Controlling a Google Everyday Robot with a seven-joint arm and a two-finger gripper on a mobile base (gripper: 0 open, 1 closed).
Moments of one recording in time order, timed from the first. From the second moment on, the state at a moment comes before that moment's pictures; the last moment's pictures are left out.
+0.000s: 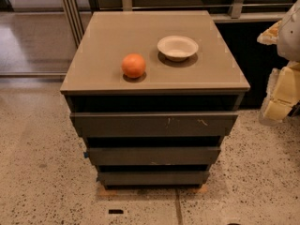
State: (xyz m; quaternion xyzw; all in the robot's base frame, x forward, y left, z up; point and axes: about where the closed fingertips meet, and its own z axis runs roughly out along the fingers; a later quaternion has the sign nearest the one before) arm 0.438 -0.217 0.976 -0.60 0.78 -0.03 0.16
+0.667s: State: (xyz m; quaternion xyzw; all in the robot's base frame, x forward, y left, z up) arm 0.440 -0.214 0.965 -0.60 0.78 -0.02 0.17
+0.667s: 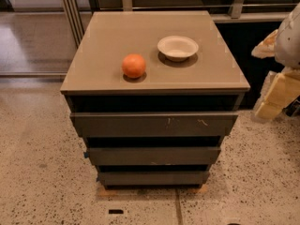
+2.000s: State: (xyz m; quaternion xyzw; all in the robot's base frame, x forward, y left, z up) arm 0.444 -0.149 0.708 -0.60 0.76 0.16 0.16
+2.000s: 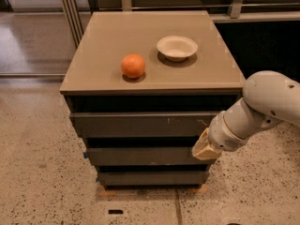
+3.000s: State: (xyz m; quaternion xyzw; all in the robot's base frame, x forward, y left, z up) arm 0.451 -0.125 0.523 -0.63 0.74 0.17 0.17
